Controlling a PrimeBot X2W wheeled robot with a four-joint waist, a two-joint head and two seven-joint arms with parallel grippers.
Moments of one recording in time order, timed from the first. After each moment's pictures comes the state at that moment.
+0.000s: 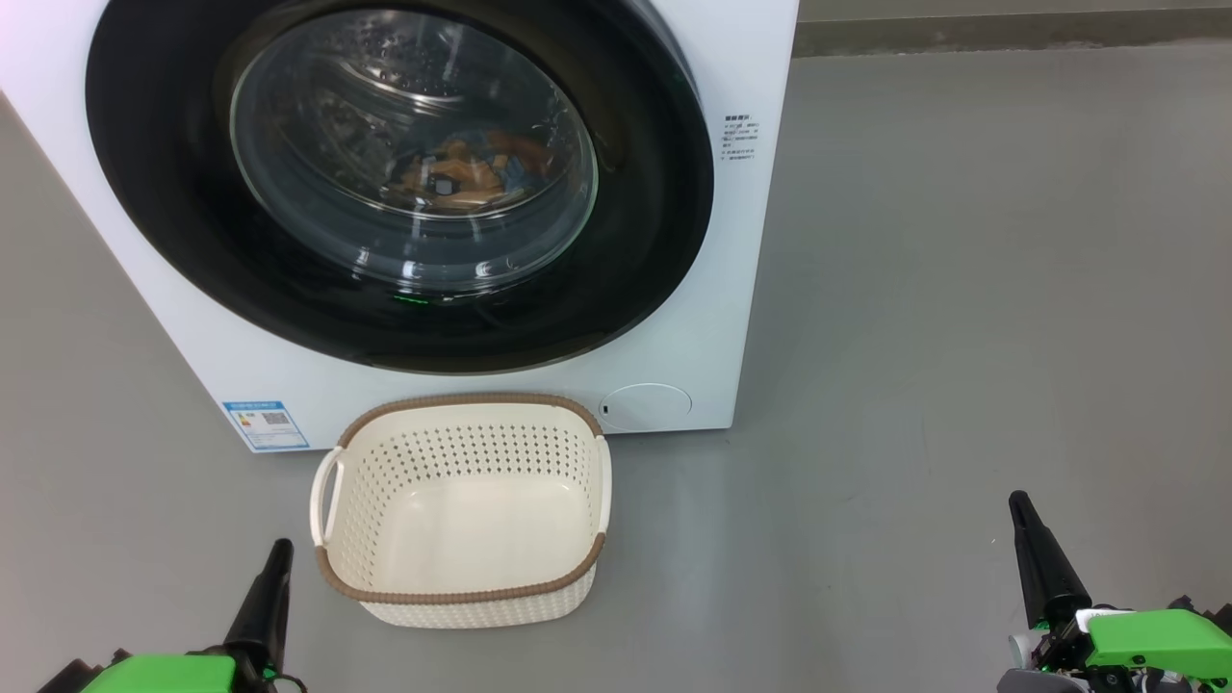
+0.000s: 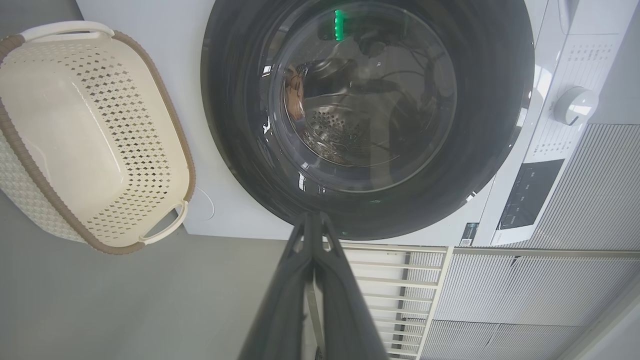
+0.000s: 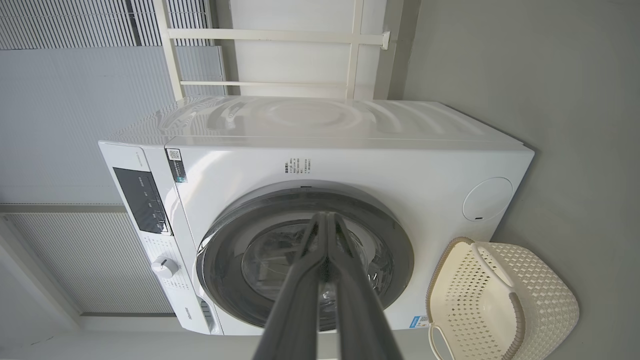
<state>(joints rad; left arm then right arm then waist) -0.07 0.03 0.08 0.26 -1.60 -0.12 0.11 -0.07 -0.05 -0.14 0.27 1.61 0.13 0.11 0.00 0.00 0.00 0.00</state>
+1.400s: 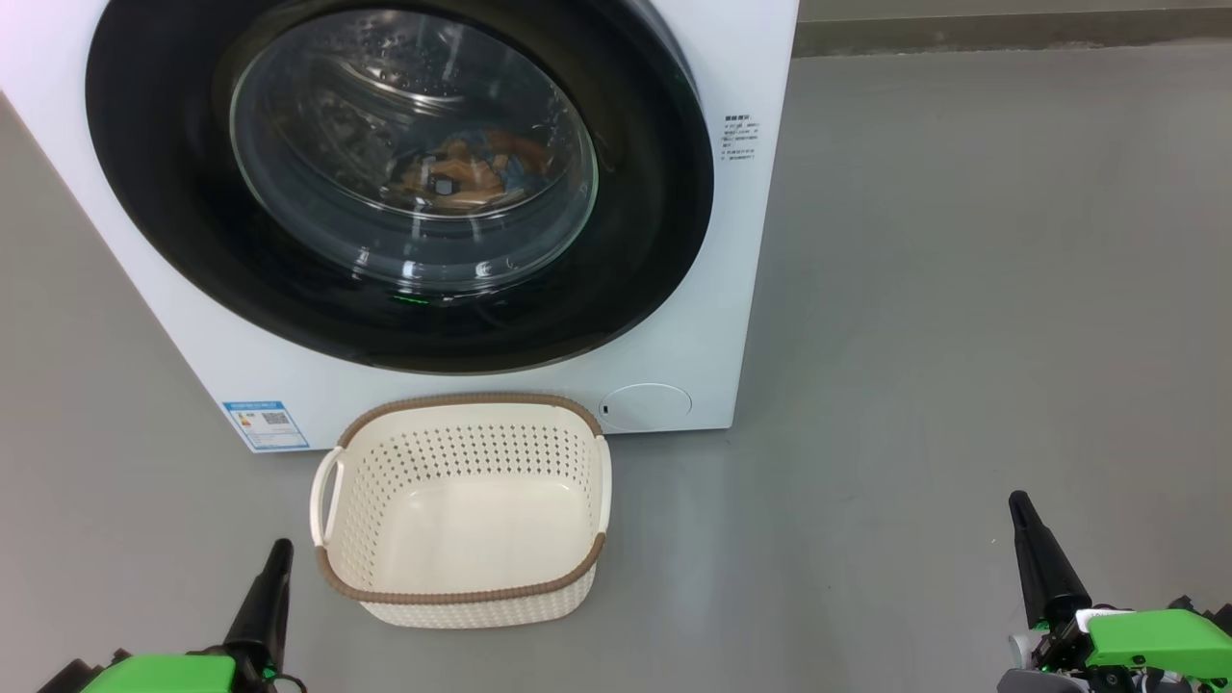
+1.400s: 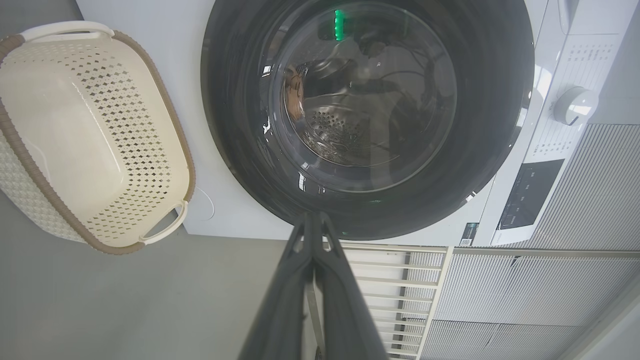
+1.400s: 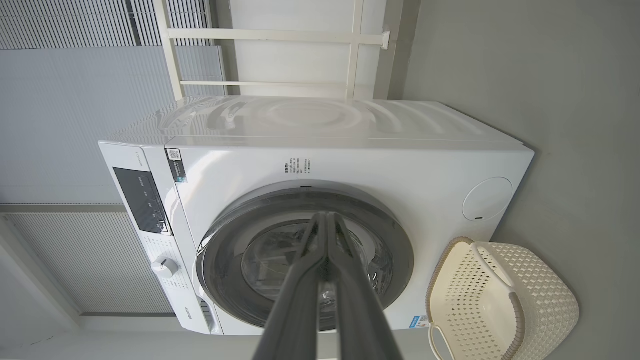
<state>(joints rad) -0.07 0.03 0.08 0.26 -1.60 -0.12 0.11 -0.07 -0.05 -0.14 0.27 1.61 0.13 0.11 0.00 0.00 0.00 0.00</state>
